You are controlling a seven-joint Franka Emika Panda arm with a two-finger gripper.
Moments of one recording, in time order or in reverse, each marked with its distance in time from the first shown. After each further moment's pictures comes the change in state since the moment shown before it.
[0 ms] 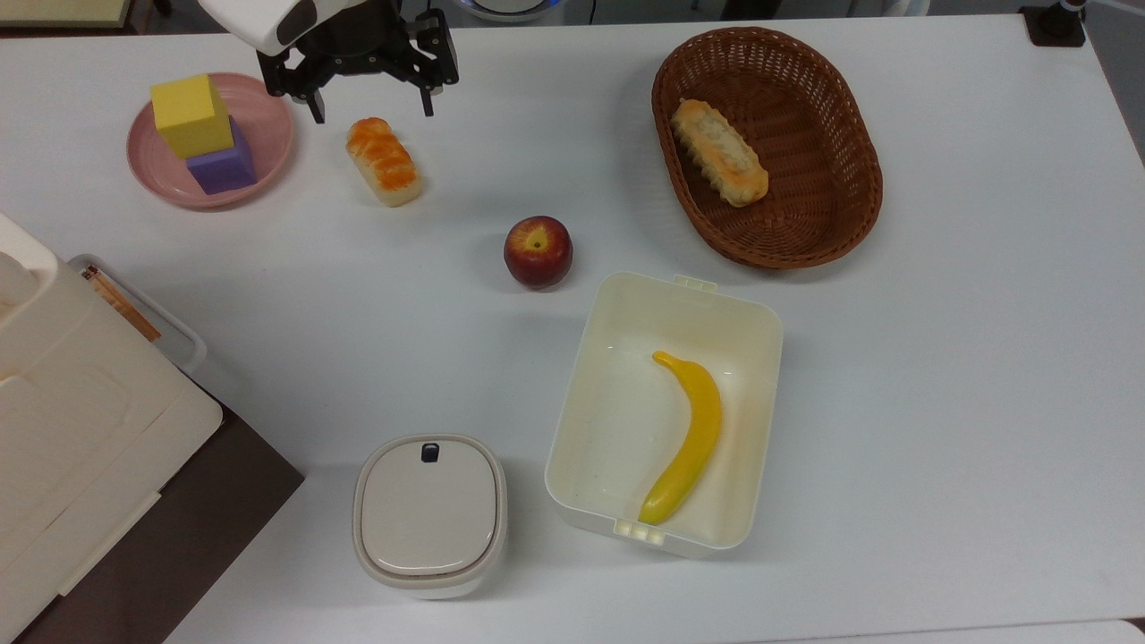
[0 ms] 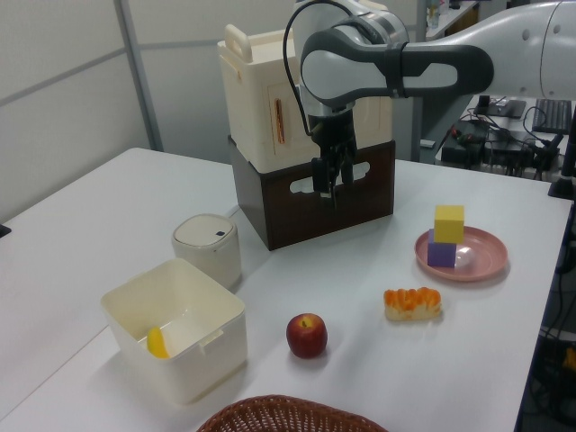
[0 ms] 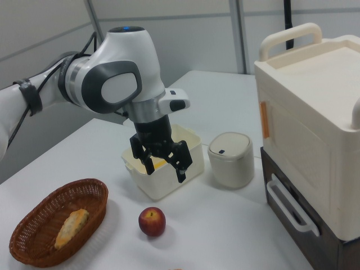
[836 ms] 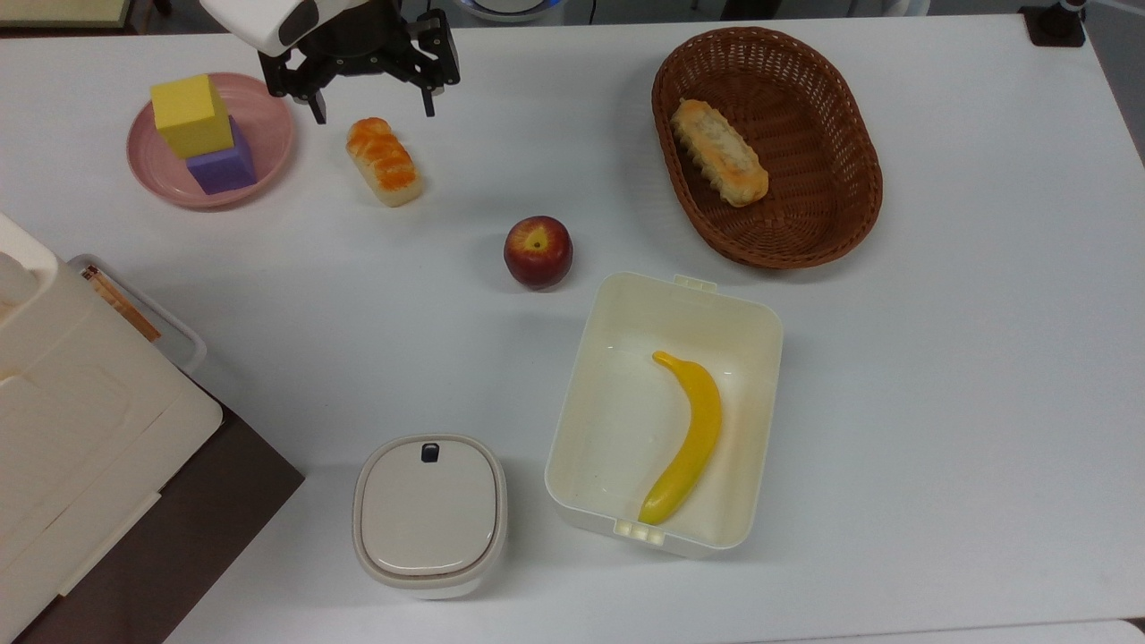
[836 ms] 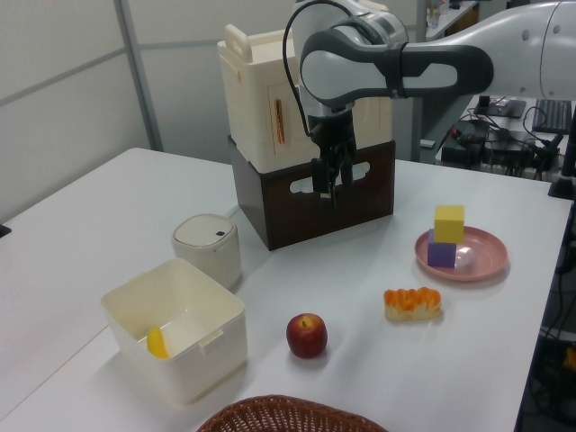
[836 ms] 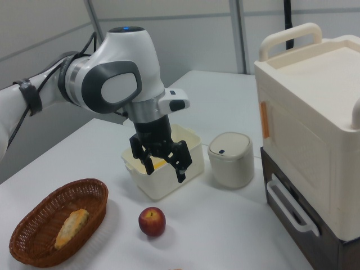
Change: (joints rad) arm 0.000 0.000 0.002 0.000 0.000 0.000 0.000
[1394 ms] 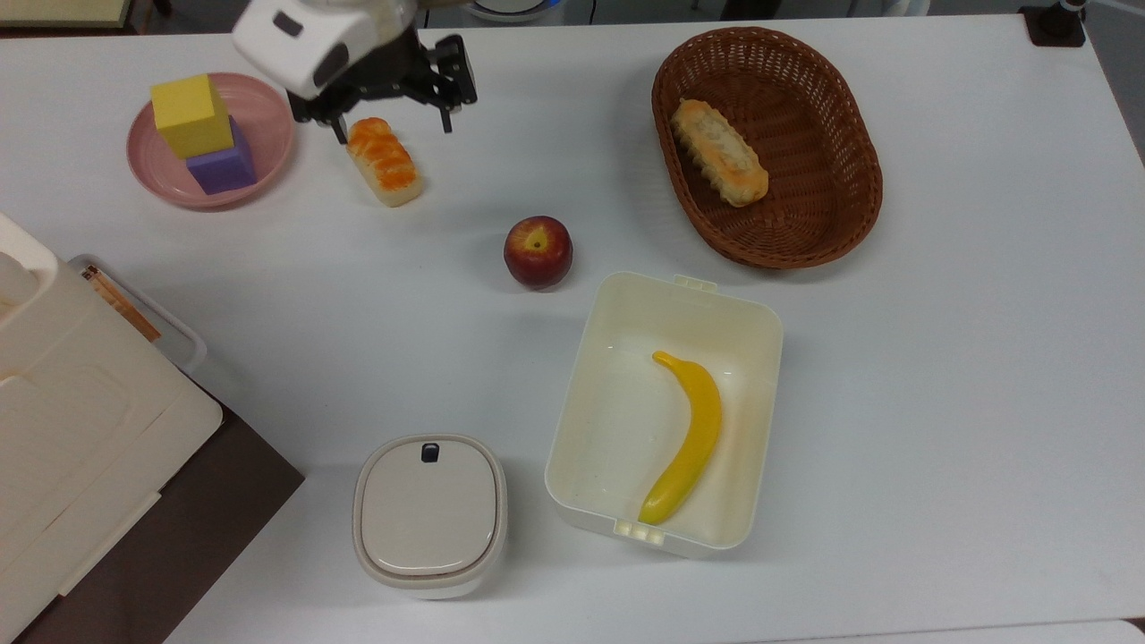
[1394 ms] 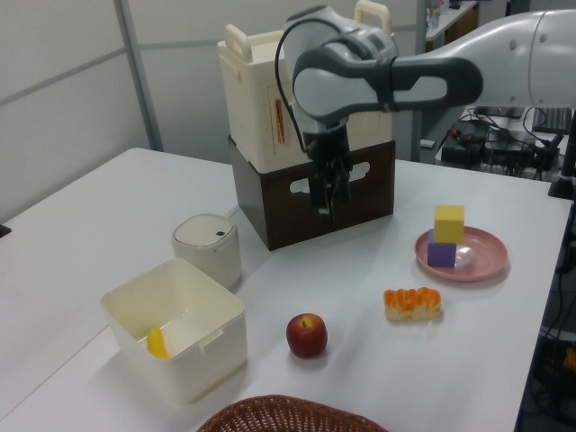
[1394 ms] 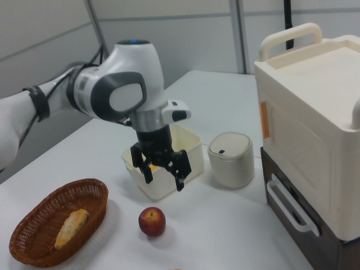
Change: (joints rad) arm 0.008 0.033 0.013 -0.022 0.000 -0.001 -0.018
